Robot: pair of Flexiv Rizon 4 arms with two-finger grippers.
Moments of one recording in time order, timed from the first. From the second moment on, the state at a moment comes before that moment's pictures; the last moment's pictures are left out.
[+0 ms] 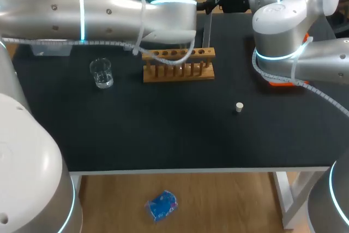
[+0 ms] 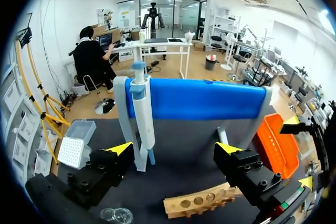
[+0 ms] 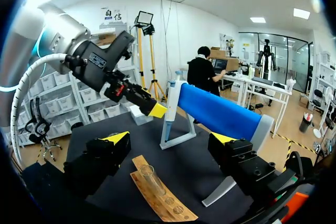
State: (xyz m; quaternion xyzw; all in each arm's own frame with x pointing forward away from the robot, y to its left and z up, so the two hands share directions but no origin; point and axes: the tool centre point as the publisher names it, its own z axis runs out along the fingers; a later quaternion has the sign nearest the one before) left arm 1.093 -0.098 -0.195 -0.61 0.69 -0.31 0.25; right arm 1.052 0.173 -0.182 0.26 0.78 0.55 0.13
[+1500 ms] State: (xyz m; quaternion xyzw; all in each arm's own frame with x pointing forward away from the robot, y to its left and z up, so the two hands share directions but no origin) left arm 1.036 -0.105 -0.194 -0.41 0.81 -0.40 0.16; right arm 1.052 0.173 -0.182 0.26 0.78 0.55 0.13
